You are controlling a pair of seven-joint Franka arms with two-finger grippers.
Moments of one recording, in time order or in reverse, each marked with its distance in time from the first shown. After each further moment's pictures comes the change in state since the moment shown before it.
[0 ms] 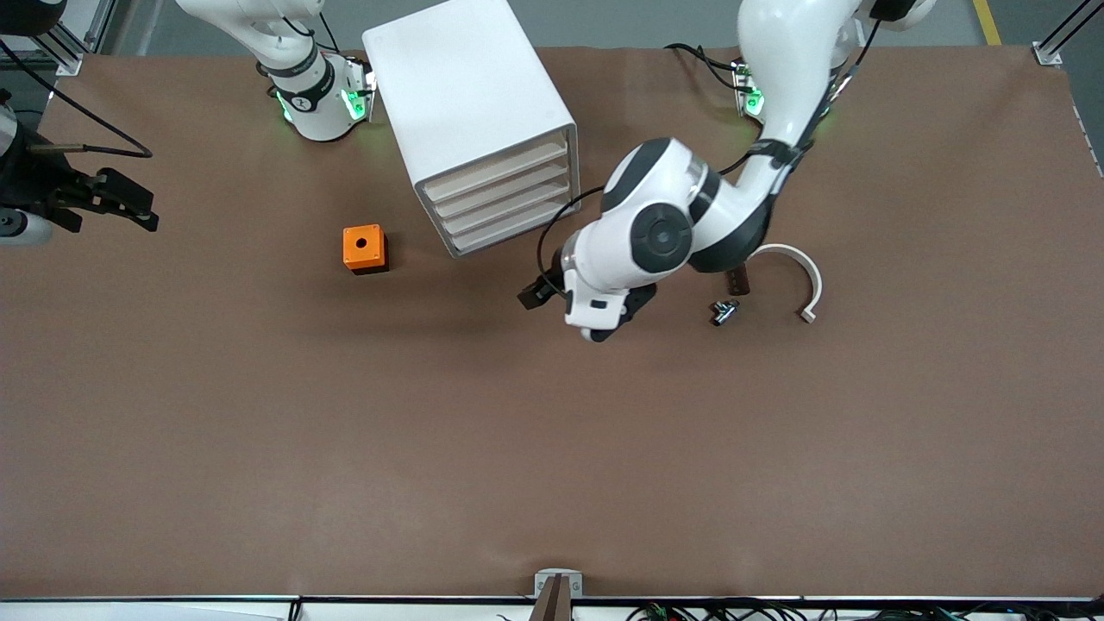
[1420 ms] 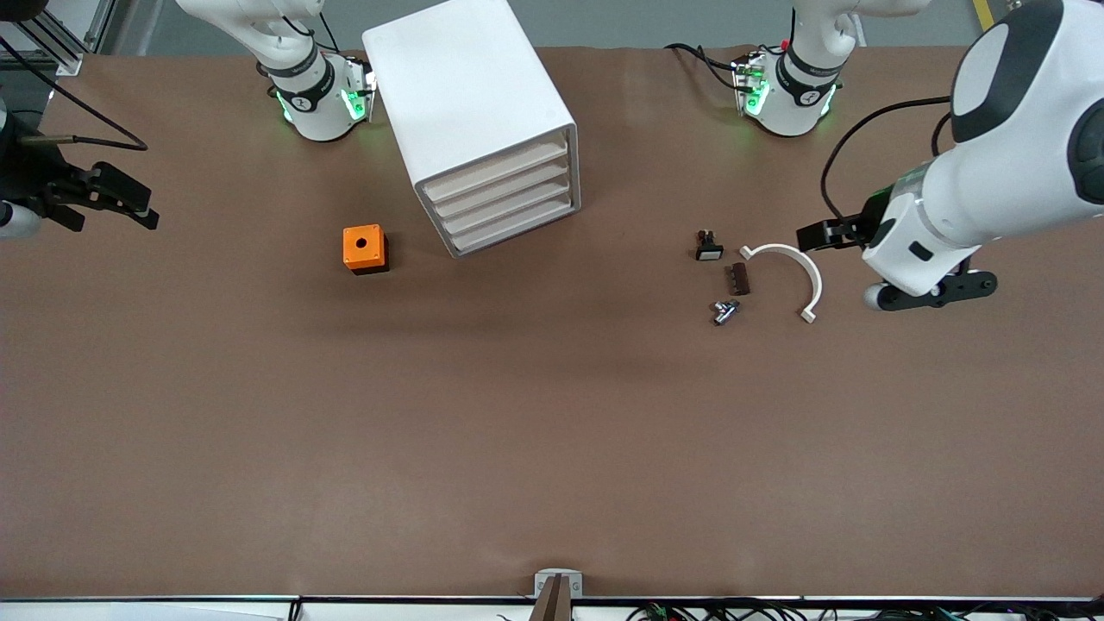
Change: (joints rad) left arm 0.410 -0.332 0.004 -0.065 0.358 -0.542 0.845; right arm -0.002 -0.016 -0.009 -0.005 0.043 0.020 0.000
